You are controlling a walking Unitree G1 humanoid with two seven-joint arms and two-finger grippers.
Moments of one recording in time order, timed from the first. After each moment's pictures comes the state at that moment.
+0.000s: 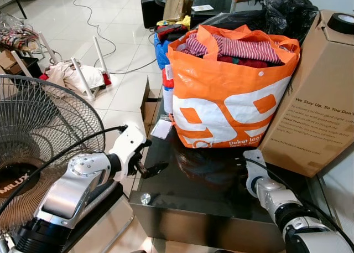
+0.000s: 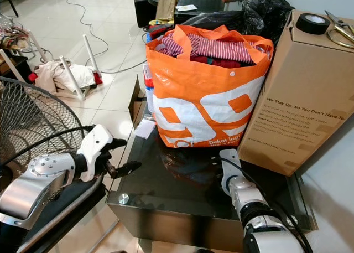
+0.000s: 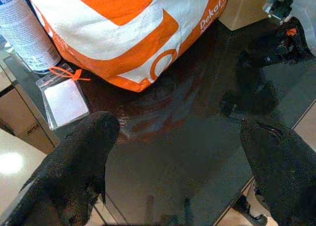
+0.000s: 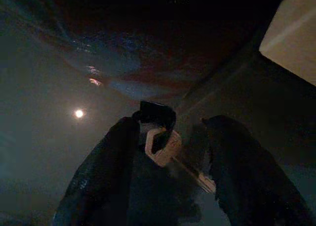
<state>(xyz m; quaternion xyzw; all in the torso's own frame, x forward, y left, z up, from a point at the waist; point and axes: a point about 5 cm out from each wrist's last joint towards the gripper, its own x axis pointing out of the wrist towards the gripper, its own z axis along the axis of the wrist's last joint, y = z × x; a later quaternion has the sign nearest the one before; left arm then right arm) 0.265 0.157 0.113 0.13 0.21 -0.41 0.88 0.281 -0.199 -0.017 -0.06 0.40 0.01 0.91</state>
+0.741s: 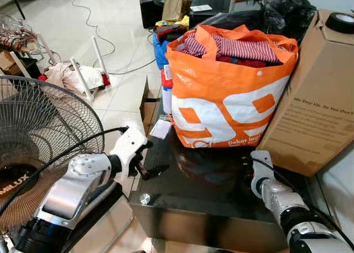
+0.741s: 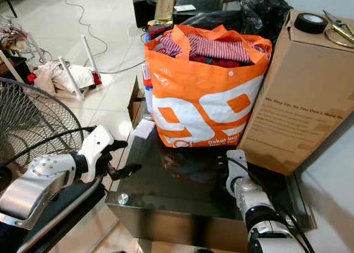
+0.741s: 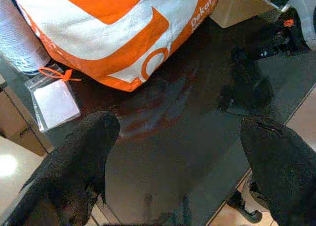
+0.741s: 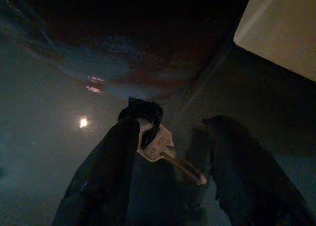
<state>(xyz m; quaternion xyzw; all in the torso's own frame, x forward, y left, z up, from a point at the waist) 0.263 0.154 0.111 0.13 0.21 -0.43 0.87 0.277 -0.205 -0.017 -0.03 0.40 -0.01 0.92</state>
